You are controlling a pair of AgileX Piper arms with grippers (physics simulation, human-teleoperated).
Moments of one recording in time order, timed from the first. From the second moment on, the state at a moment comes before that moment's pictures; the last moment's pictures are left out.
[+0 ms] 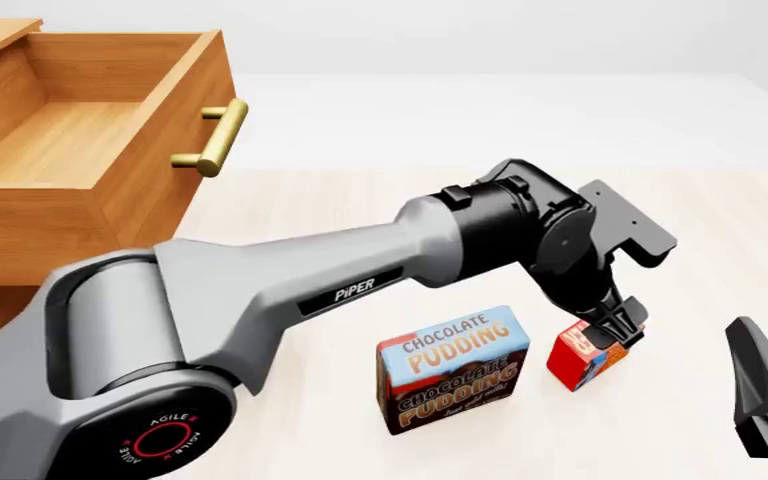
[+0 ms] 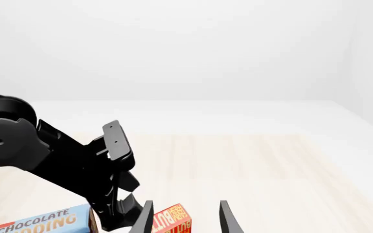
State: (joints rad) left arm -1.05 2.28 -2.05 0.77 0.10; right arm 0.00 0.00 0.00 0.00 0.00
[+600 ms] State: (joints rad) left arm -1.05 2.33 -2.10 0.79 0.08; right arm 0.00 0.00 0.00 0.00 0.00
